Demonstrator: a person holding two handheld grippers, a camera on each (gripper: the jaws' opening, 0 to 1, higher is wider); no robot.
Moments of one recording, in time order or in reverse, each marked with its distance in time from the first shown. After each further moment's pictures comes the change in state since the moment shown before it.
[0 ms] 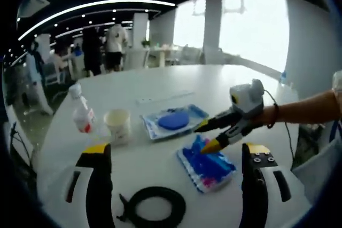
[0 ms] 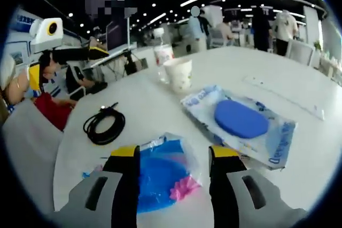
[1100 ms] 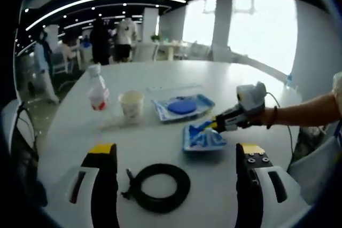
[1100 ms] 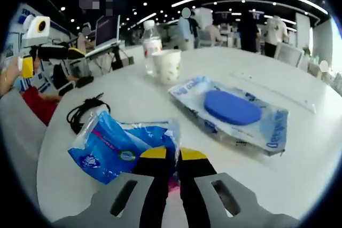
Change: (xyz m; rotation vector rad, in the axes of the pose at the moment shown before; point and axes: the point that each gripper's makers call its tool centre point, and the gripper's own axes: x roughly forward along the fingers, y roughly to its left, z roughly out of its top) left arm -0.028 0.018 -0.033 -0.074 0.031 0.051; right arm 0.002 -0.008 -0.015 0.001 -0.018 -0.115
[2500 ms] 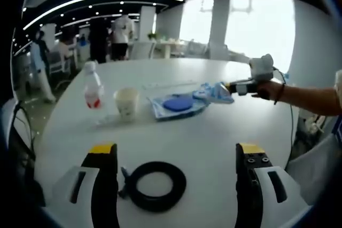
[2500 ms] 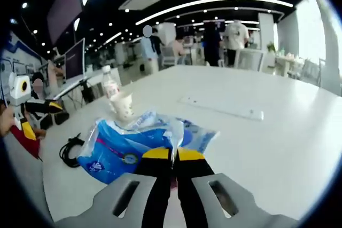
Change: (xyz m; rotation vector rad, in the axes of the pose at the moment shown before) left arm 0.004 -0.009 -0.006 0.015 0.019 -0.031; right arm -0.091 -0.097 0.049 0.171 -0.131 -0.285
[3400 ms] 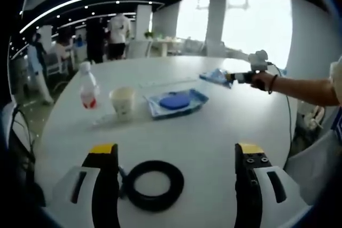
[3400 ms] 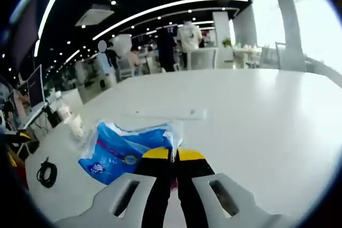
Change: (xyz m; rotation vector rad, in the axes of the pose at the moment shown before) left arm 0.001 -0.007 -0.003 0.020 0.019 -0.013; right arm -0.029 -0.094 -0.004 0.153 -0.042 -0.295
